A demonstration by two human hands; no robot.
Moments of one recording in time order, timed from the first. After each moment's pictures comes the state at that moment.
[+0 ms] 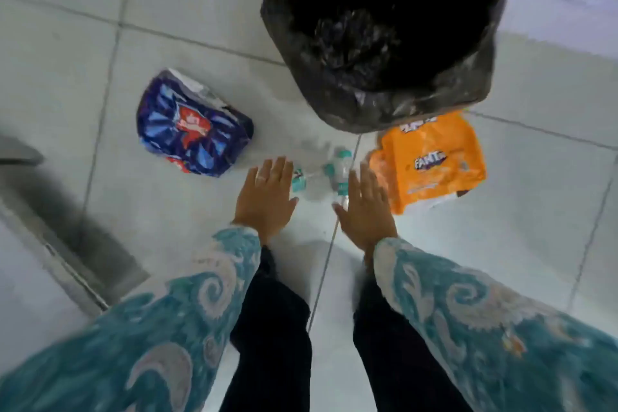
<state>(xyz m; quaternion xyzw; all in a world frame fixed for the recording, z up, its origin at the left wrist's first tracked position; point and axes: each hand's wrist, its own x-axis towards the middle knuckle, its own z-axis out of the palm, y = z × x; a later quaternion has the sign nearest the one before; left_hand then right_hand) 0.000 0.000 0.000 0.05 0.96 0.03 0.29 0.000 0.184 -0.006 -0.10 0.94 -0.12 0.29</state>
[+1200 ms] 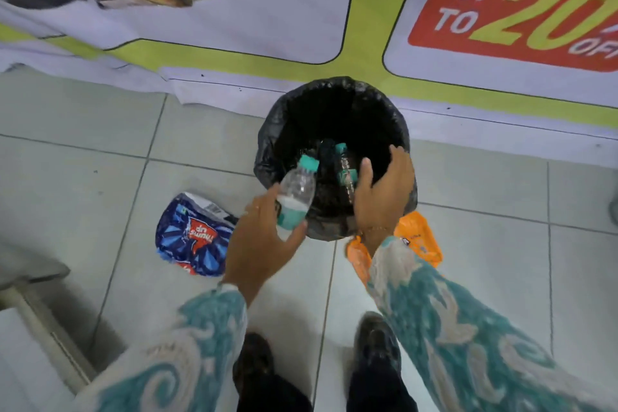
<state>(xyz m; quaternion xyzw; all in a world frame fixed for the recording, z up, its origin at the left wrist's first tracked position) -0.118 0.017 0.173 -0.05 0.94 0.32 0.09 -0.186 0.182 0.138 0.21 0.89 -0.39 -0.12</state>
